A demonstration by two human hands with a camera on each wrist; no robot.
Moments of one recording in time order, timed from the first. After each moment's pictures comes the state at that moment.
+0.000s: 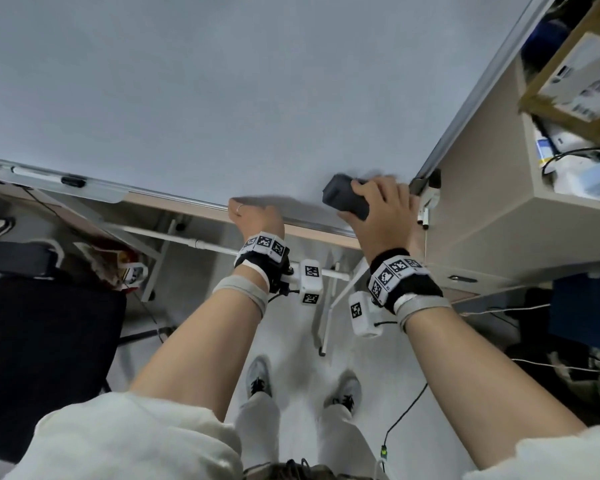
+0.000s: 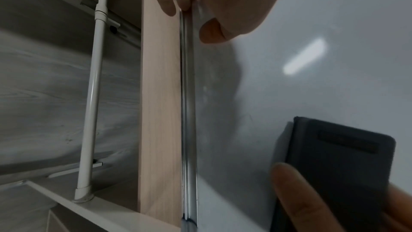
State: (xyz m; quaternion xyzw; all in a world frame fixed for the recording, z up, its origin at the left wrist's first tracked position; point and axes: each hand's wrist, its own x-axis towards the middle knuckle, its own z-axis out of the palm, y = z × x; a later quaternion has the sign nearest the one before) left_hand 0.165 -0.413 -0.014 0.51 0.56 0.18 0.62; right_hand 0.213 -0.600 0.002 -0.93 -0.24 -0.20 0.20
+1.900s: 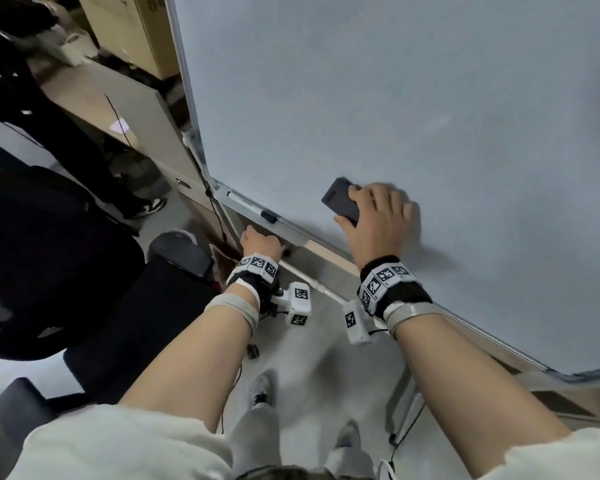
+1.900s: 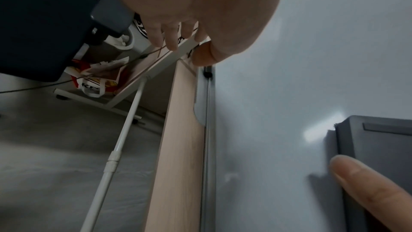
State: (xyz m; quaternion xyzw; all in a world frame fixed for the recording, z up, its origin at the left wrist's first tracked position) left_hand 0.028 -0.086 0.008 0.60 0.64 0.11 0.46; right_hand 0.154 -0.238 0.049 -0.87 -0.39 -0.23 0.18
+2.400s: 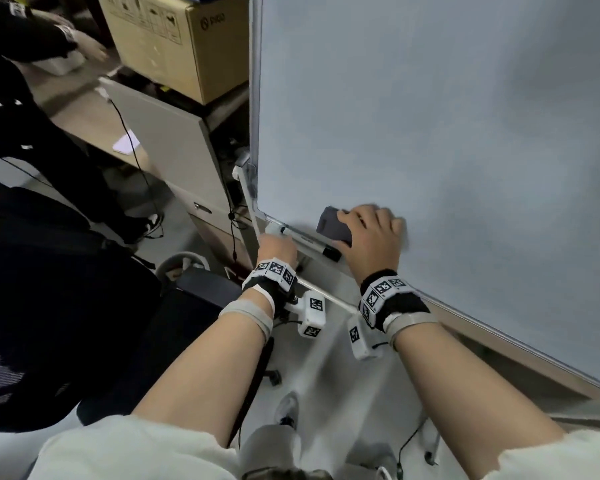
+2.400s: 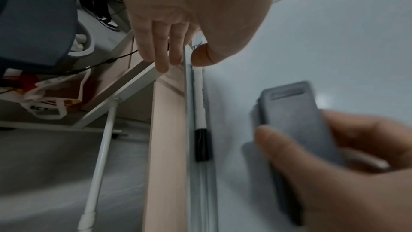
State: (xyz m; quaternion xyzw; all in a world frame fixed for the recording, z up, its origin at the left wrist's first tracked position) left_hand 0.002 0.076 0.011 0.67 0.60 0.01 0.43; right_hand 0.096 -0.066 0.028 -0.89 -0.41 -0.16 0.13
